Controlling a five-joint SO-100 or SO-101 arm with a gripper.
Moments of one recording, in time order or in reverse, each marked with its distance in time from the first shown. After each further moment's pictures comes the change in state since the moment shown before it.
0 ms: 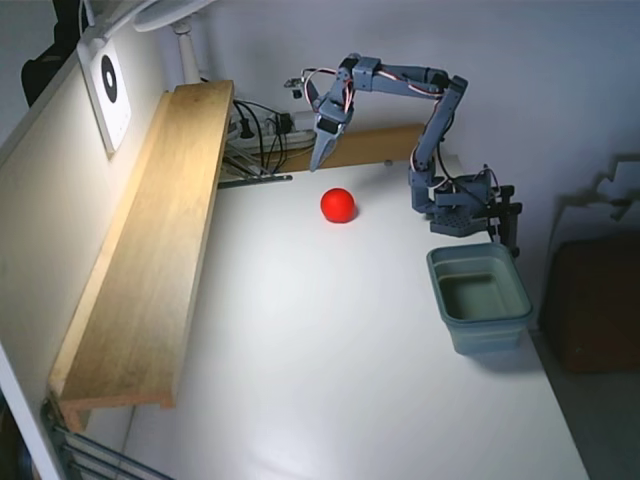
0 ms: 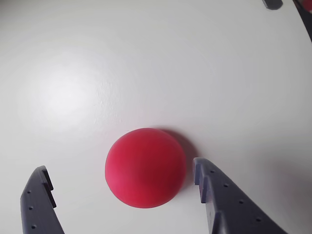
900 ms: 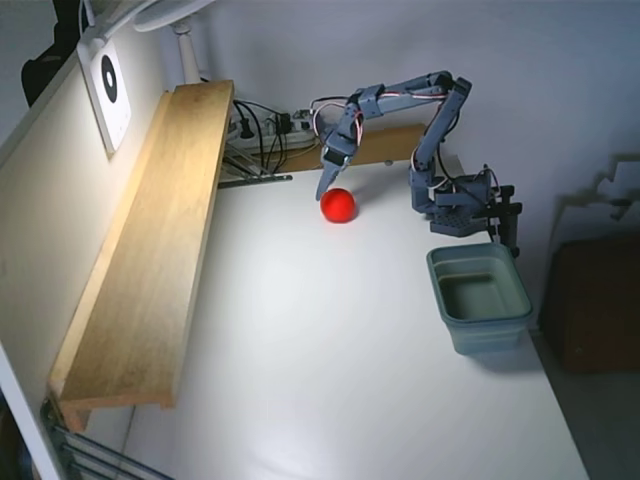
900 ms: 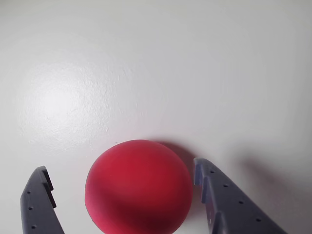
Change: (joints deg) arm 0.0 2.0 25.7 -25.0 0.0
